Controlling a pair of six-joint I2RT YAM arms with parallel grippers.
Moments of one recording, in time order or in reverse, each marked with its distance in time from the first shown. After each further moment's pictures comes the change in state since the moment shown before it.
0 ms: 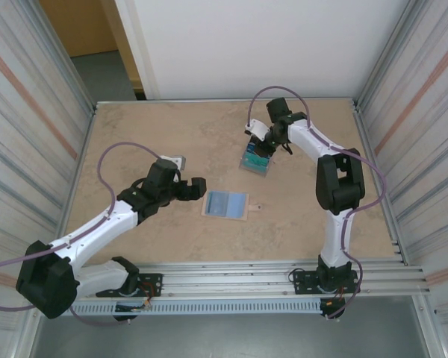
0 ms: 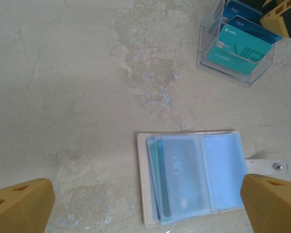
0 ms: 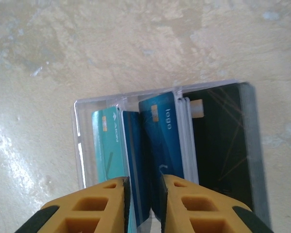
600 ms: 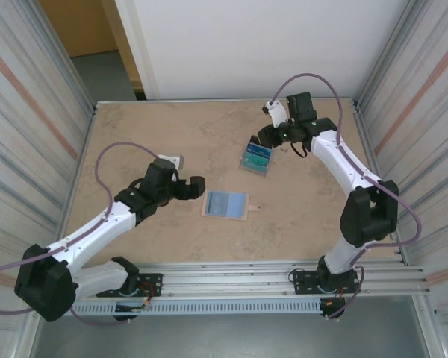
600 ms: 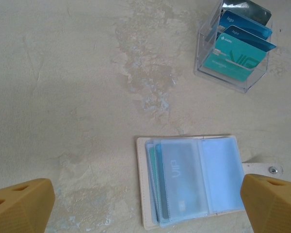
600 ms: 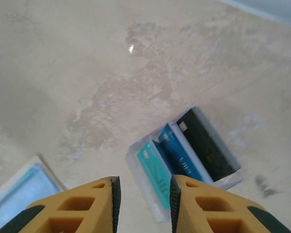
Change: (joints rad) left arm 0.010 -0.021 -0.001 0.000 0.003 0.000; right arm -0.028 -0.344 -0.193 0.127 -0.094 0.515
